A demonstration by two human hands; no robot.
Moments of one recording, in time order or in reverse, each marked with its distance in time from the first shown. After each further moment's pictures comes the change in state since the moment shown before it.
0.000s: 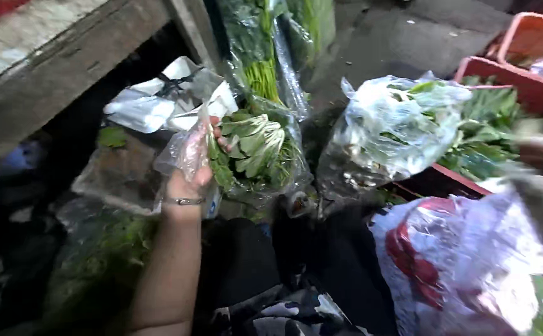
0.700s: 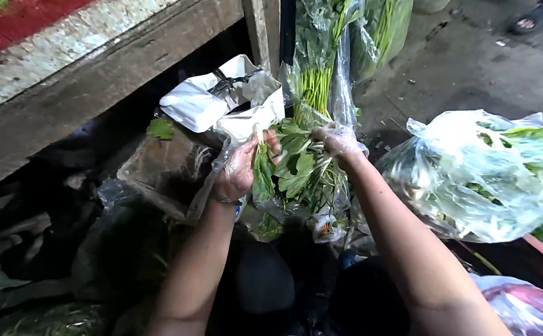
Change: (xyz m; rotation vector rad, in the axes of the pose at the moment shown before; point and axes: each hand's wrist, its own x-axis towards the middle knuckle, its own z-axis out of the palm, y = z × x) left_hand 0.059 -0.016 -0.038 -0.253 0.035 -0.190; right_hand 0.212 -0.066 0.339 0.585 -0.524 0.582
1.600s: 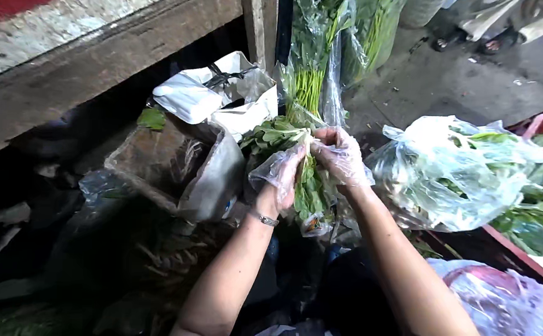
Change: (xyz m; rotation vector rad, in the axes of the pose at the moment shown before) left_hand -0.049 -0.060 0.085 0.241 0.005 -0.003; right_hand -0.102 -0.008 -0.013 0.129 0.006 -0.361
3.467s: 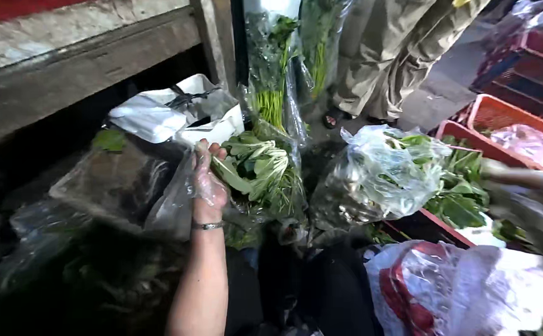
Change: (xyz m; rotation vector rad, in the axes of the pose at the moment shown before) left_hand 0.020 0.009 -0.062 -0.349 0.324 0.491; right_hand -0.174 -0.088 -0.222 -0.937 0.307 -0.158
